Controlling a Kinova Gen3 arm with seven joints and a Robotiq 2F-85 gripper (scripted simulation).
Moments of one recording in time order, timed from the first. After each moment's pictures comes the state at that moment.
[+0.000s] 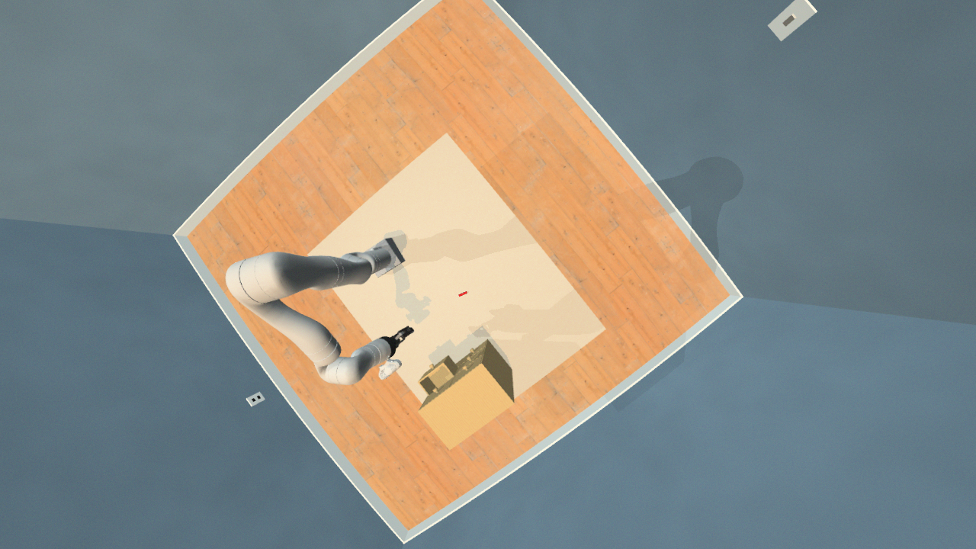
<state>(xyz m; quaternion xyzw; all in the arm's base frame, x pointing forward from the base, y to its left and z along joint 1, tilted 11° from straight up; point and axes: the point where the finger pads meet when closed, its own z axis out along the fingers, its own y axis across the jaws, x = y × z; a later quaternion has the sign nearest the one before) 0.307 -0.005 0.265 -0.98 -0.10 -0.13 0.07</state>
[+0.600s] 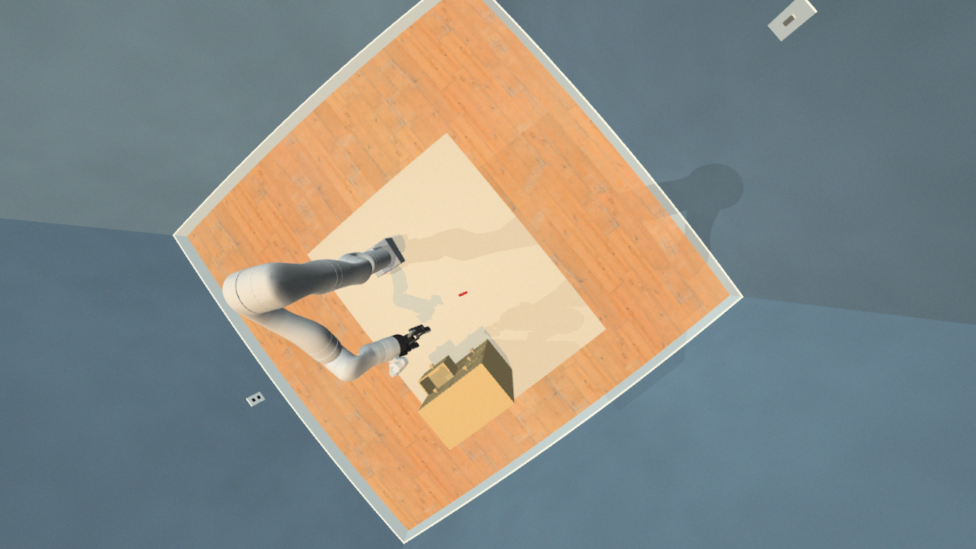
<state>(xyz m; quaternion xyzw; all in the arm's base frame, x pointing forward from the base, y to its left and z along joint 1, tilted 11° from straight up) 0.342 0.057 0.268 -0.95 -0.15 -0.22 0.17</state>
